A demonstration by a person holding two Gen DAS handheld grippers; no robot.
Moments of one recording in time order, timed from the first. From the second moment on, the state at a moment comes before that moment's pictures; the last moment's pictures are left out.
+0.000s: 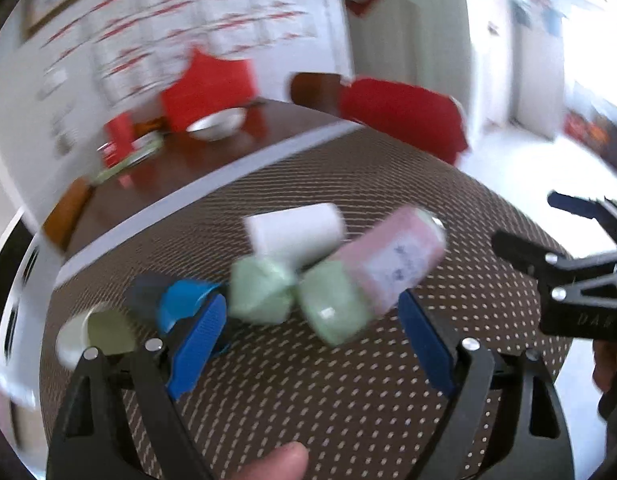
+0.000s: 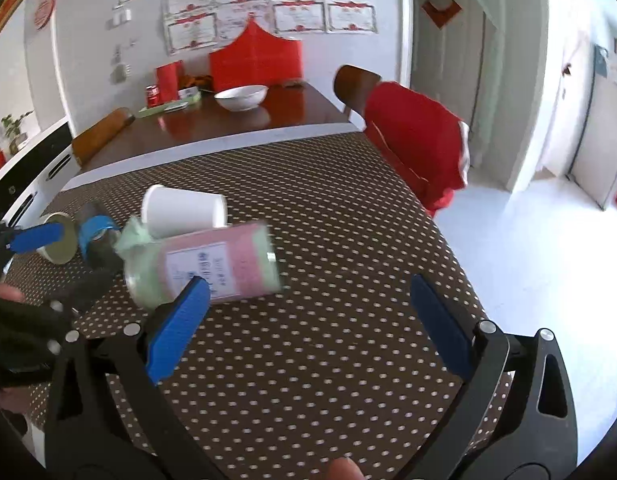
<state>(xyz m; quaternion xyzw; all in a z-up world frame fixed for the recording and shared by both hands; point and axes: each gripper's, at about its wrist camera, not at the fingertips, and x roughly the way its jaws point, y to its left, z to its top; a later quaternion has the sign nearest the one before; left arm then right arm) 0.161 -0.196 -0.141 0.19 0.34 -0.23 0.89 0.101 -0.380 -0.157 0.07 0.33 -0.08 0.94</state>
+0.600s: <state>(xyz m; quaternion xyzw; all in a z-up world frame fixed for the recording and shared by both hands) 0.226 -0.261 -0.195 0.25 0.47 -0.32 0.79 0.110 -0.415 -0.172 0.11 0.34 -0.10 0.93</state>
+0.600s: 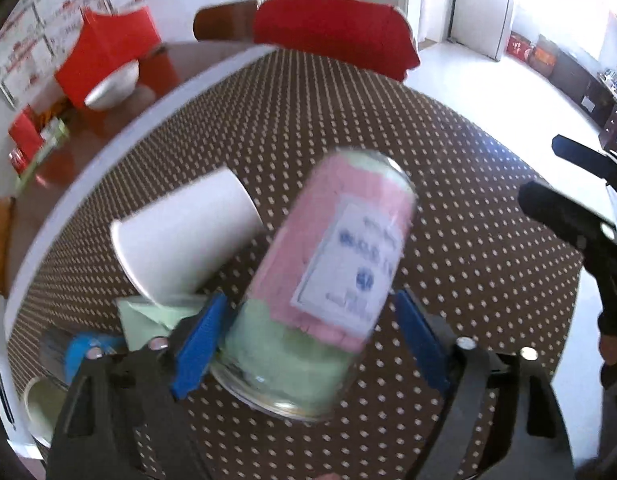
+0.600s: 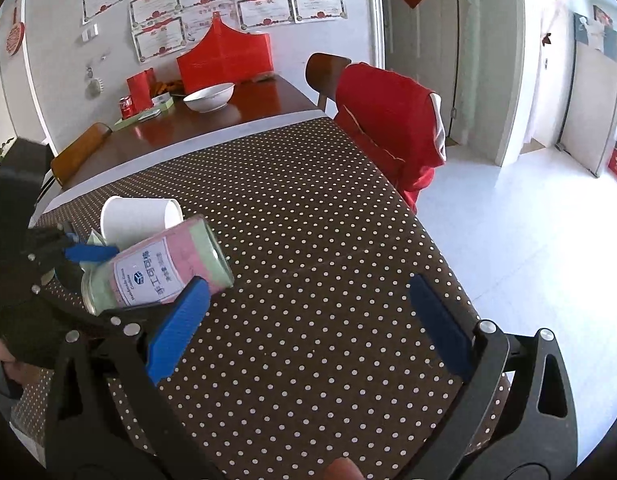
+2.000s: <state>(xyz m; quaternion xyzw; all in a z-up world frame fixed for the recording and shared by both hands) 0.135 -0.042 -0.188 -0.02 0.46 -0.08 0.89 0.095 -0.250 -0.147 0.05 0.33 0.03 0.94</state>
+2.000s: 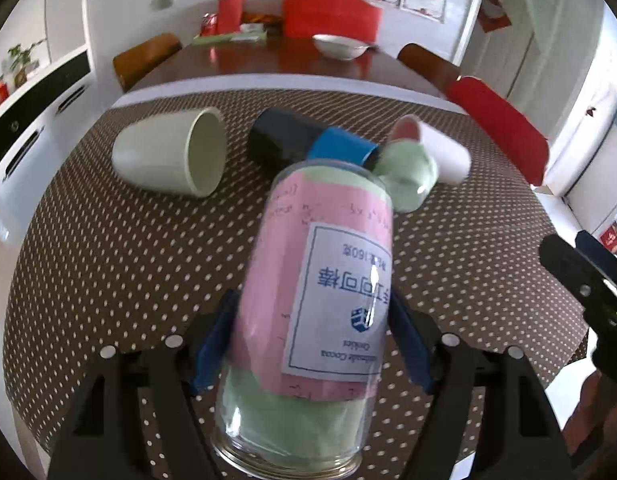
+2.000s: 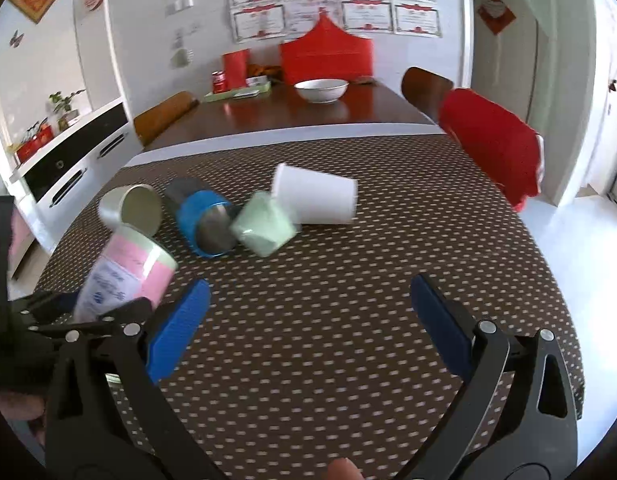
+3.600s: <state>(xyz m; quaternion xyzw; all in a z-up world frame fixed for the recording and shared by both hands) 0.039 0.093 -0.100 -0.01 0.31 -0.02 0.95 0.058 -0.125 -0.110 0.08 0.34 0.05 0.93</state>
